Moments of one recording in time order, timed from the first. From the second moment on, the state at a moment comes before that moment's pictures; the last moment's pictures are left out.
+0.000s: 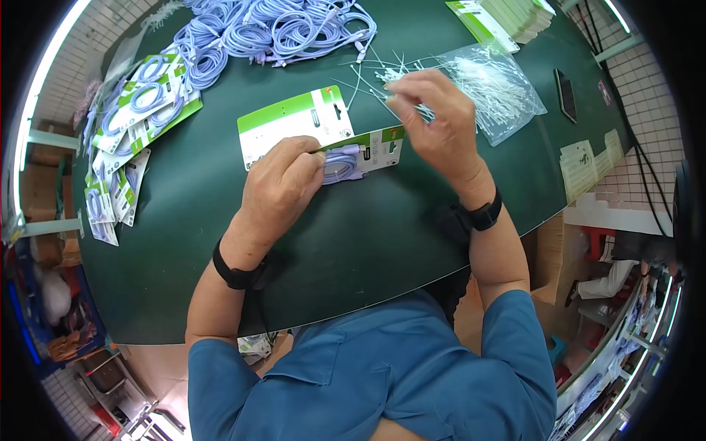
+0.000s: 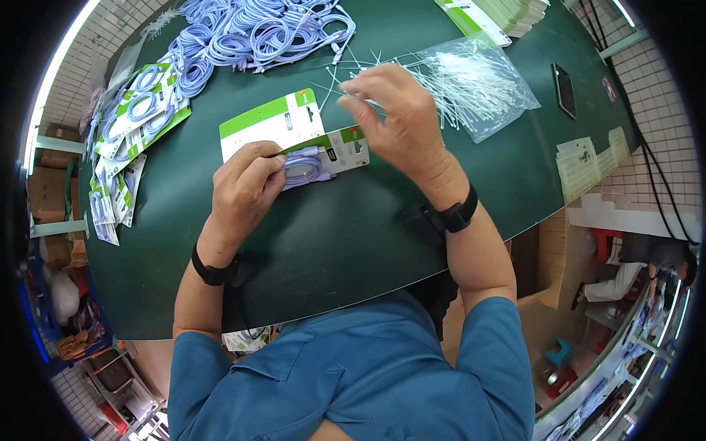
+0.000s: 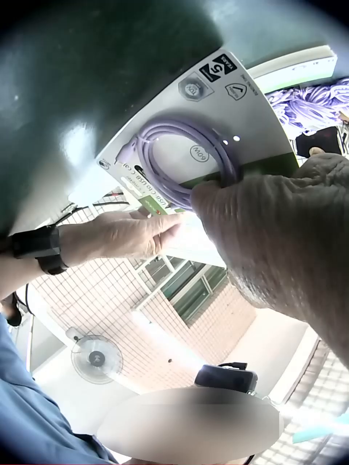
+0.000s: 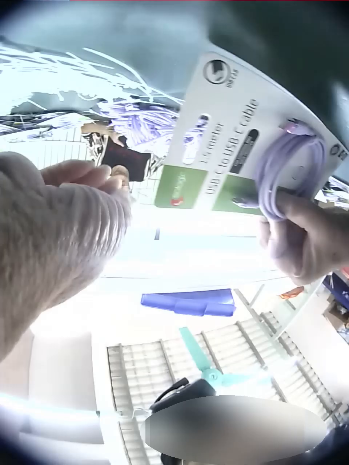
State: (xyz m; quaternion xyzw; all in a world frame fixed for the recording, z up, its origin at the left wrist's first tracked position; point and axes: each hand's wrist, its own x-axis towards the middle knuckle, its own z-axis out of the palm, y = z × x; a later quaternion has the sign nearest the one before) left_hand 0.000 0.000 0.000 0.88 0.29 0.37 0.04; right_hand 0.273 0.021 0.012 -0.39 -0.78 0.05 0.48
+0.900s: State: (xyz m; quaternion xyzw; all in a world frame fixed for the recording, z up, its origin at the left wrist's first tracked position) left_hand 0.010 -0.018 0.008 0.89 0.30 0.34 0.05; right_hand 0.301 0.044 -0.024 -0.67 -0.73 0.08 0.13
